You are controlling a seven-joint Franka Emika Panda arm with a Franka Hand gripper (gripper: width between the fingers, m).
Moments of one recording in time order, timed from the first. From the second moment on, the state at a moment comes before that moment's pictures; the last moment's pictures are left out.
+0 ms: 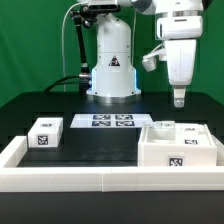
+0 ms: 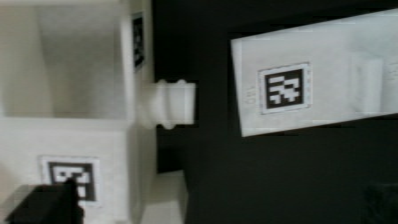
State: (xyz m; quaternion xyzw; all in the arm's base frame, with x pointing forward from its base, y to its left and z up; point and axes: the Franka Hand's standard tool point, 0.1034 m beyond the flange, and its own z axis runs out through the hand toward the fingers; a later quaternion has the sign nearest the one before) arm 0.459 0.101 0.083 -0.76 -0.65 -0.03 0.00
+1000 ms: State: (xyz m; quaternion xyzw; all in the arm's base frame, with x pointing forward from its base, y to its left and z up) arm 0.424 0.114 0.053 -0.75 -0.66 -0.03 0.02
